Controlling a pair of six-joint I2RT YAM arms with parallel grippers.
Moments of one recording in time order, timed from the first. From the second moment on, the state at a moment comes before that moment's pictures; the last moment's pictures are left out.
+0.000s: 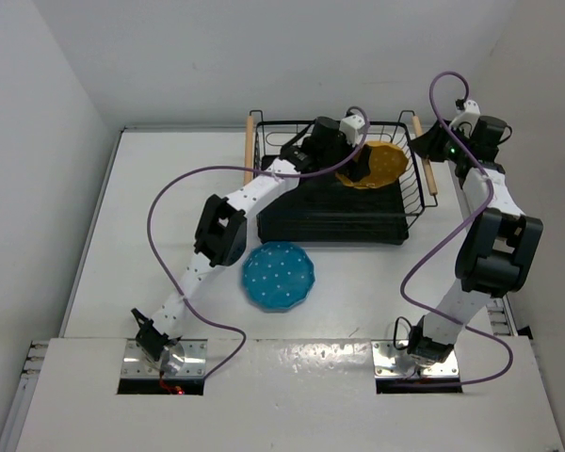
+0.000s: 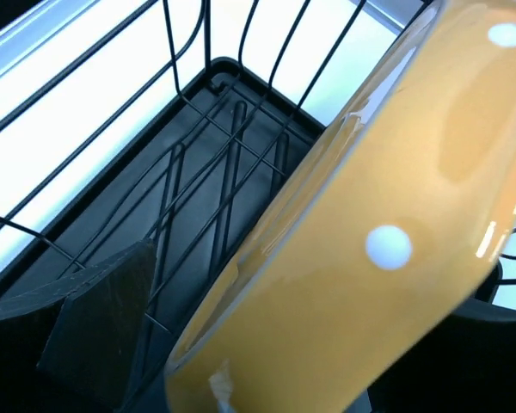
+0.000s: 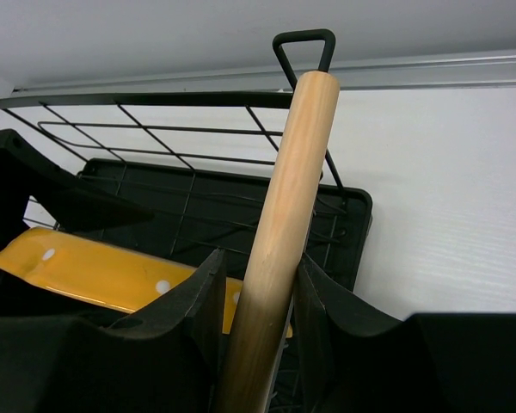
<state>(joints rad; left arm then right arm) -0.68 2.57 2.46 -0.26 0.30 -0.08 -0.32 1.79 1.30 0.07 -0.71 0.15</state>
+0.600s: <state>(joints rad) -0.66 2.57 2.47 -0.27 0.23 0.00 -0.32 1.78 1.28 0.09 -0.76 0.08</state>
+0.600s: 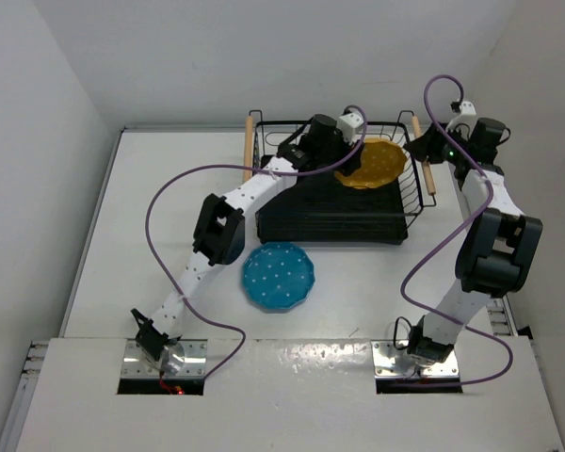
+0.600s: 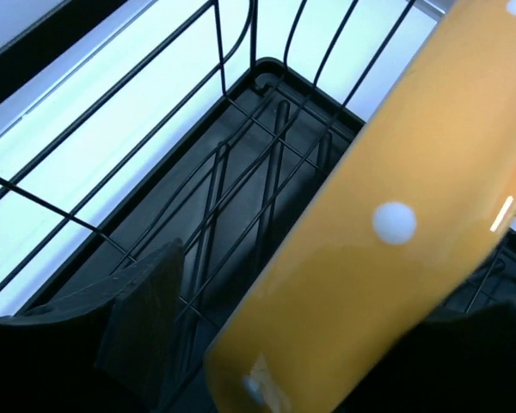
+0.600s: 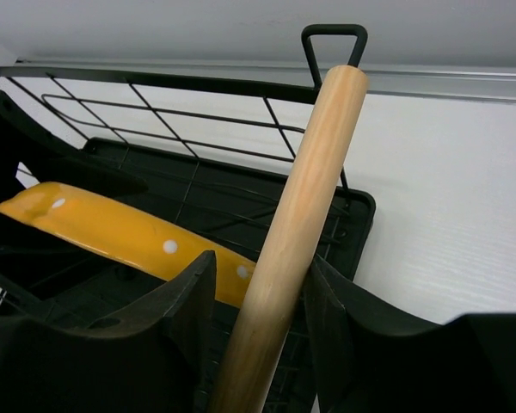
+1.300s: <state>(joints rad) -0.63 2.52 2.41 -0.33 0.34 0.03 -0.32 1.78 1.27 0.11 -0.80 0.08</state>
